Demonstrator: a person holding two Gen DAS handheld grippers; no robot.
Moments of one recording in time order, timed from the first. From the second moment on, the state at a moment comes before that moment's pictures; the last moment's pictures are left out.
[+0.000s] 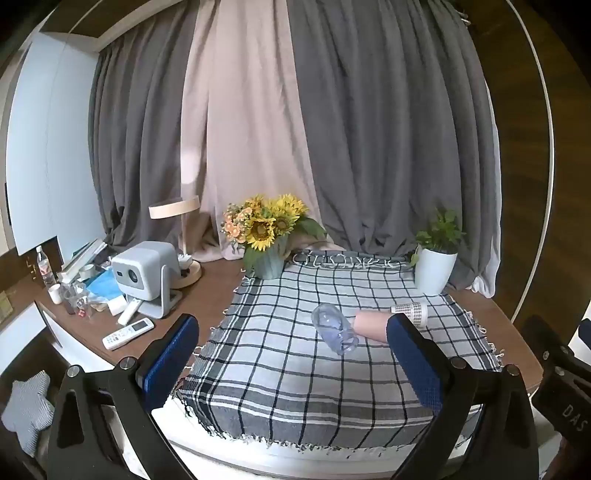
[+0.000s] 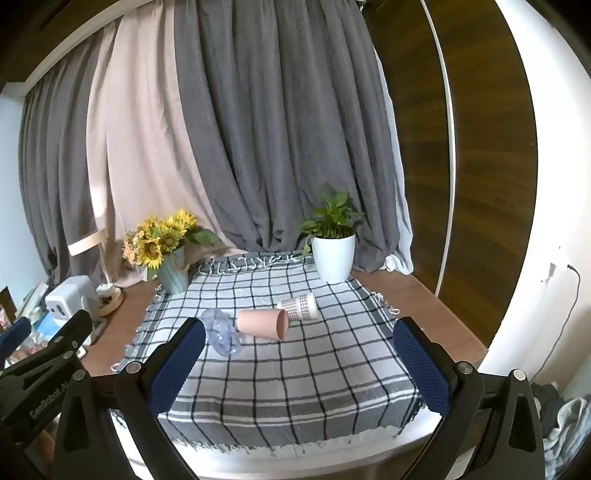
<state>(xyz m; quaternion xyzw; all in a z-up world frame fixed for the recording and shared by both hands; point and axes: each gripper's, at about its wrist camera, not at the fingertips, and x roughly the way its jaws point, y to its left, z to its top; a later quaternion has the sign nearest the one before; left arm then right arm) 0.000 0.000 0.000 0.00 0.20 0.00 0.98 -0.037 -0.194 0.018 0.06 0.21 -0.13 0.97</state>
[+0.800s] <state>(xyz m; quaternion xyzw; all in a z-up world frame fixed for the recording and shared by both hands) 0.003 -0.005 0.002 0.00 0.20 -0.01 0.98 -0.035 -0.196 0.018 0.06 0.20 -0.14 0.97</state>
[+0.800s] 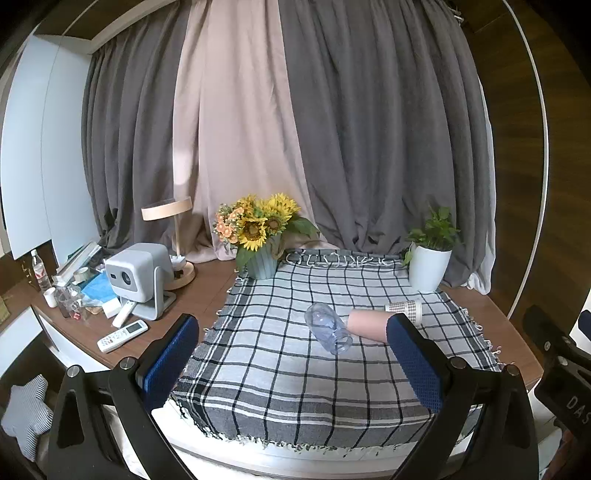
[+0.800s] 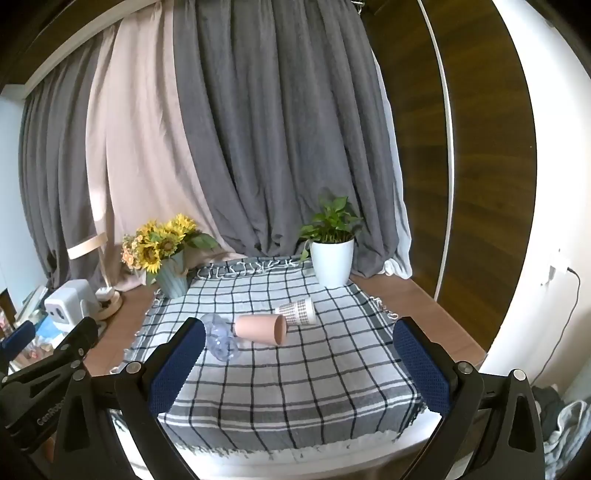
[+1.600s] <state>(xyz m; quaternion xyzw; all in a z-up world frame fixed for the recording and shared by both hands) 0.013 -0.005 0.008 0.01 0.19 -0.01 0.98 -0.034 -0.193 0.023 0.06 0.19 -0.13 0.97</state>
